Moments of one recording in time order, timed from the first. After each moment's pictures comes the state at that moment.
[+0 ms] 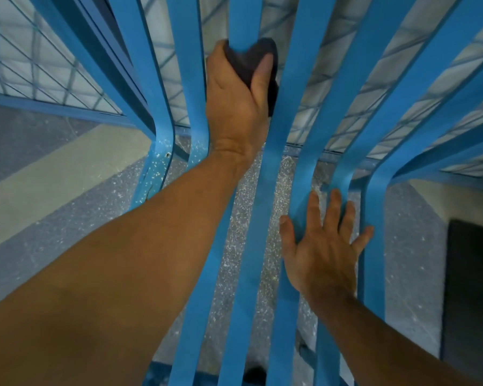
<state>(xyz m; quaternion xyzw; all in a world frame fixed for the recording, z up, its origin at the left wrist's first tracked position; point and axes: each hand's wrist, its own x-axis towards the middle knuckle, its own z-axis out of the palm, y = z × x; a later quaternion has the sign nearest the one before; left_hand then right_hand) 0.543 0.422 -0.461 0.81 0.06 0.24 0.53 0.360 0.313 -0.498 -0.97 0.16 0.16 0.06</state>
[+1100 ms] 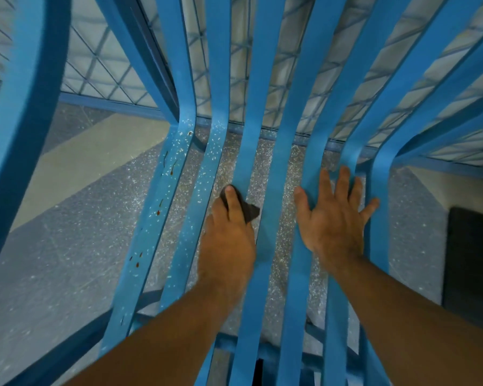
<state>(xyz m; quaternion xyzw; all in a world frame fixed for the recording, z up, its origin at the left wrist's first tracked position) 0.329 0.482 -0.496 0.98 0.03 -0.10 0.19 0.360 0.313 -0.500 -0.98 0.17 0.13 0.06</state>
